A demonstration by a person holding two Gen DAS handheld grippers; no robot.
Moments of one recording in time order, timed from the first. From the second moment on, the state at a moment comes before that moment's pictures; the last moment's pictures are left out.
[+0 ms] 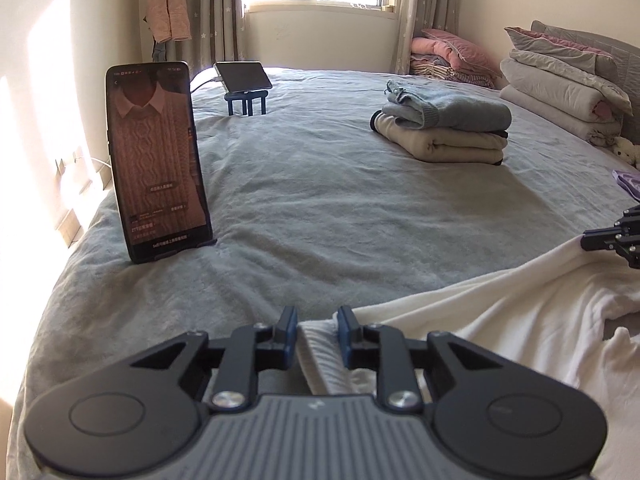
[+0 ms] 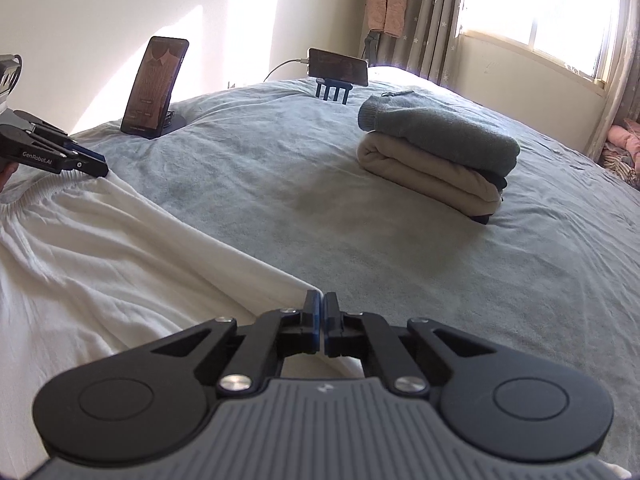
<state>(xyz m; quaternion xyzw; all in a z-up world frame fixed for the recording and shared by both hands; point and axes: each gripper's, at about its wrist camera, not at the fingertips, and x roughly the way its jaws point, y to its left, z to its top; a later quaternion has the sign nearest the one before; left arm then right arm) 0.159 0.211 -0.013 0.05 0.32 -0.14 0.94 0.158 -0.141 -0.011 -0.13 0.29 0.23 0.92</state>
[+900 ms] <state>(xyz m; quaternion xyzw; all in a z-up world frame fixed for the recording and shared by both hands) 0.181 0.252 -0.019 -0.12 0.37 -0.15 0.91 0.207 -0.155 -0.021 -0.04 0.35 0.22 0.91</state>
